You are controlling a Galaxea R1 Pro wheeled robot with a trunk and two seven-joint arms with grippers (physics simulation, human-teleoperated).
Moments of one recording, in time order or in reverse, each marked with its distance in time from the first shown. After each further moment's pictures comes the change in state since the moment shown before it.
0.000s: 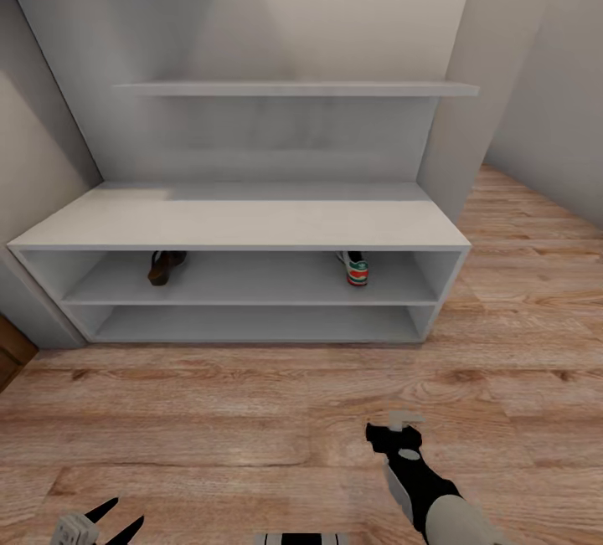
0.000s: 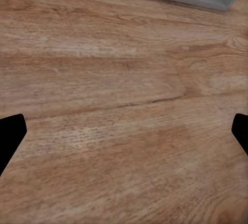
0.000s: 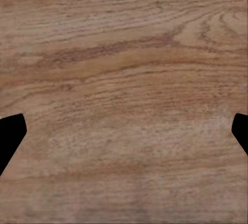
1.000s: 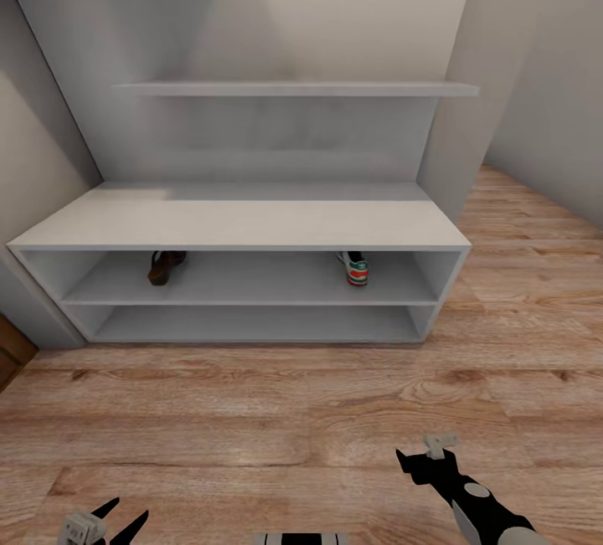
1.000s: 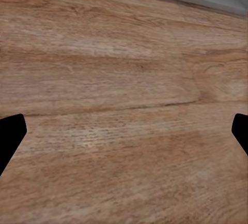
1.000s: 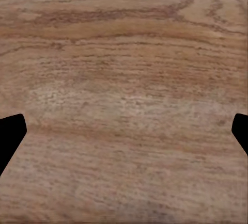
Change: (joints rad) left arm 0.000 -0.028 0.002 0.002 0.002 0.001 0.088; right arm 0.066 -0.218 -0.001 0.061 0.004 -0.123 0.392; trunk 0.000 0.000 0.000
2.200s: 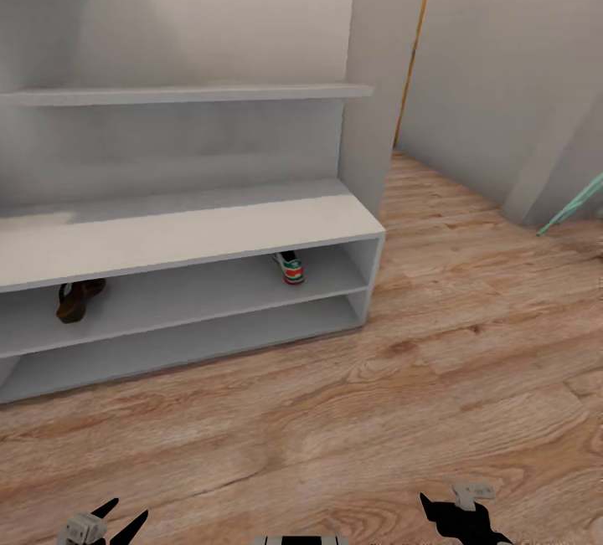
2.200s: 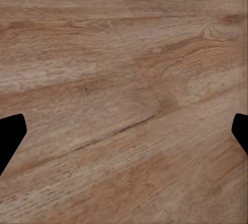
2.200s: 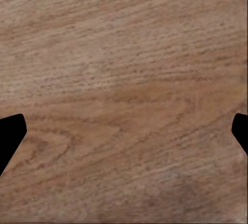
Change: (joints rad) left arm 0.001 -0.002 0.004 0.000 0.005 0.003 0.004; right arm 0.134 -0.041 -0.005 -0.003 -0.138 -0.019 -0.012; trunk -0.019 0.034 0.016
